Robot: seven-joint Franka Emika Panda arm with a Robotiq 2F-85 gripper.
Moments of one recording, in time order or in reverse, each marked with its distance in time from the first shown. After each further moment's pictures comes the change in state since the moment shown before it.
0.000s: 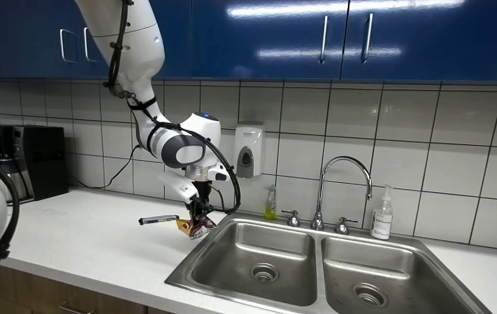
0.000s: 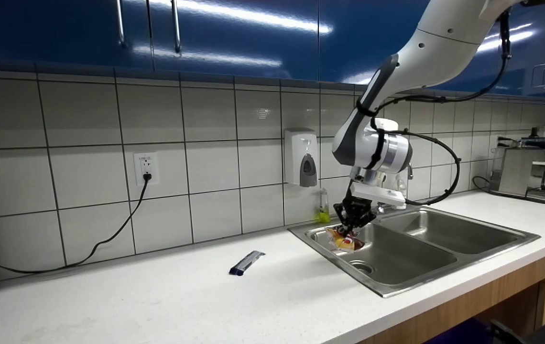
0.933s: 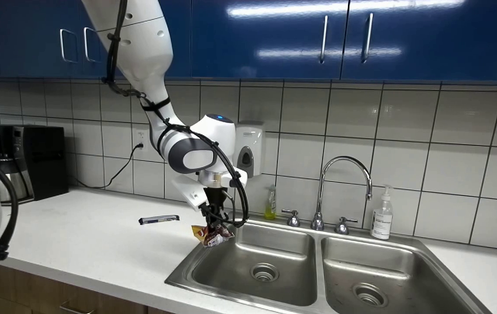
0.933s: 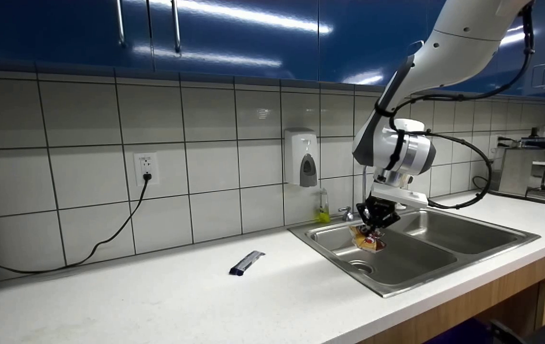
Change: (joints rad) arm -0.038 -0.034 -0.076 -0.067 0.056 0.041 0.000
